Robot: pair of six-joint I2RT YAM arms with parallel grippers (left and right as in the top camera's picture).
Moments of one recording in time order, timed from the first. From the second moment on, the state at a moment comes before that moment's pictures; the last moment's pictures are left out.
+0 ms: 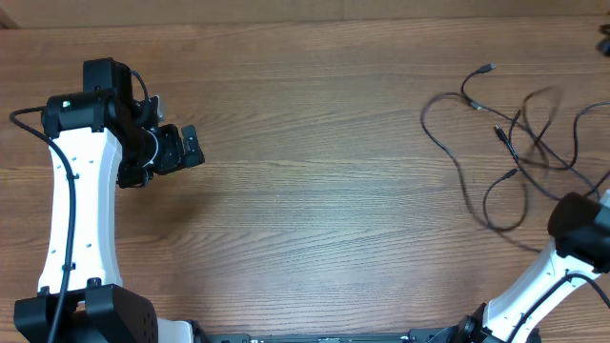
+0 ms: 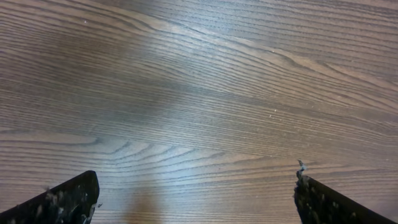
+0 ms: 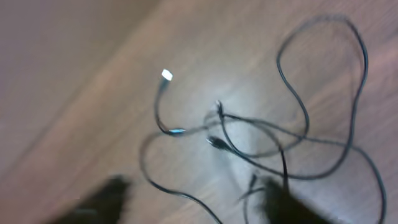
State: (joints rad) left arm 0.15 1.61 1.54 -1.37 0.20 -0.13; right arm -0.49 2.15 2.71 -1.62 -0.15 0.32
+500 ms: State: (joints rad) left arm 0.11 1.61 1.54 -1.16 0.24 -0.12; right arm -0.35 2.16 2.63 -1.64 -0.45 0.05
